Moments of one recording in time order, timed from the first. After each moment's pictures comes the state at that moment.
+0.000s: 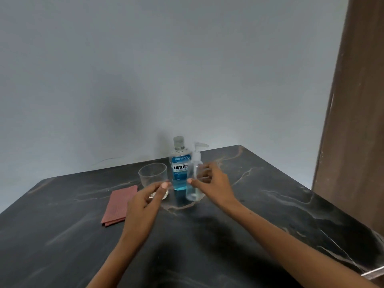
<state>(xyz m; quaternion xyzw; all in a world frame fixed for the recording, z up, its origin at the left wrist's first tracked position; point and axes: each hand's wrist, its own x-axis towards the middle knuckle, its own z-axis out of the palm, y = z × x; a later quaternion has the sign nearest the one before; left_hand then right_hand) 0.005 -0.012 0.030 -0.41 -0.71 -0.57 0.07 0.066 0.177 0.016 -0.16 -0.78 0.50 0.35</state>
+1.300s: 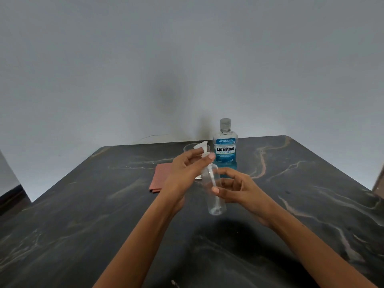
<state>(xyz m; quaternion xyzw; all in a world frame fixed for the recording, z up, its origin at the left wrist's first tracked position) 0.009 -0.024 0.063 -0.28 -0.66 -0.69 -0.15 0.095 0.118 0.019 0.01 -0.75 0.66 0.10</state>
